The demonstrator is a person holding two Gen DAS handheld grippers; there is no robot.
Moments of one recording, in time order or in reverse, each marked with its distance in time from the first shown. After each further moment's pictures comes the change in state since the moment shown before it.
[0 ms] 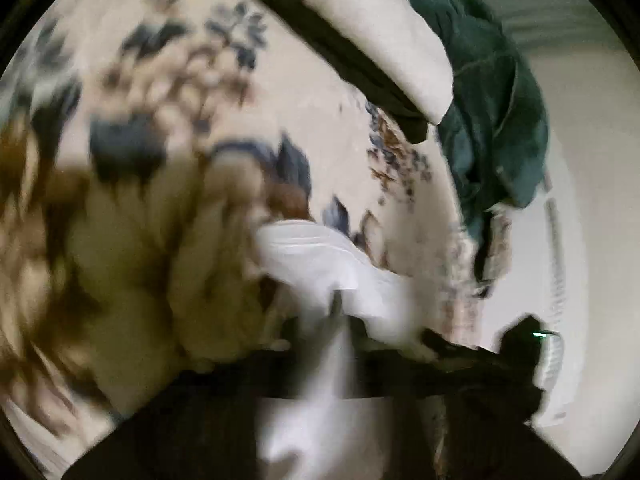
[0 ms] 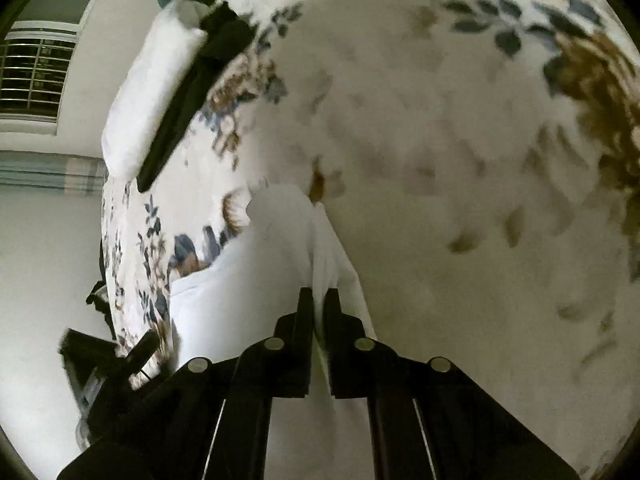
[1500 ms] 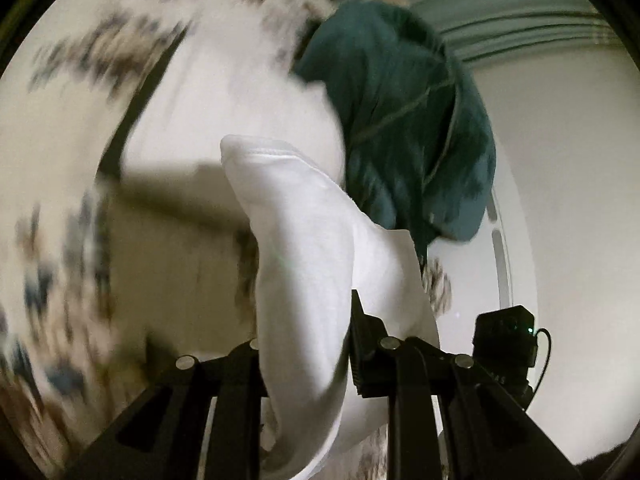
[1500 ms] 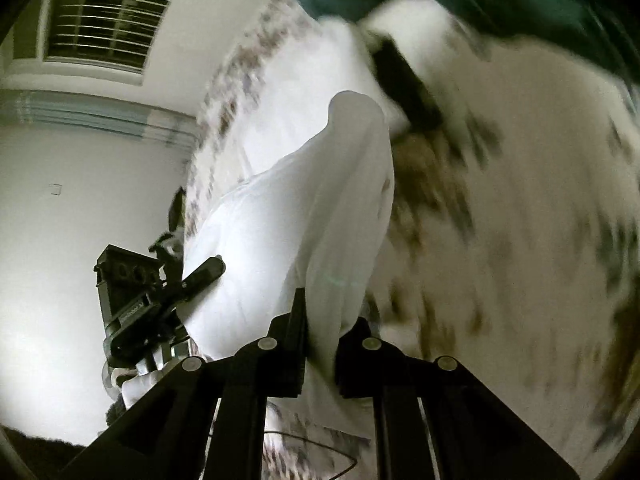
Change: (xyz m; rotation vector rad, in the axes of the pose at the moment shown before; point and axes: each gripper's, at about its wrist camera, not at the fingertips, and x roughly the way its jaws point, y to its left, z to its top) left arm -0.036 -0.120 0.190 0.071 -0.057 -0.172; right arm -0.065 0.156 0.149 -0.268 0.084 0.274
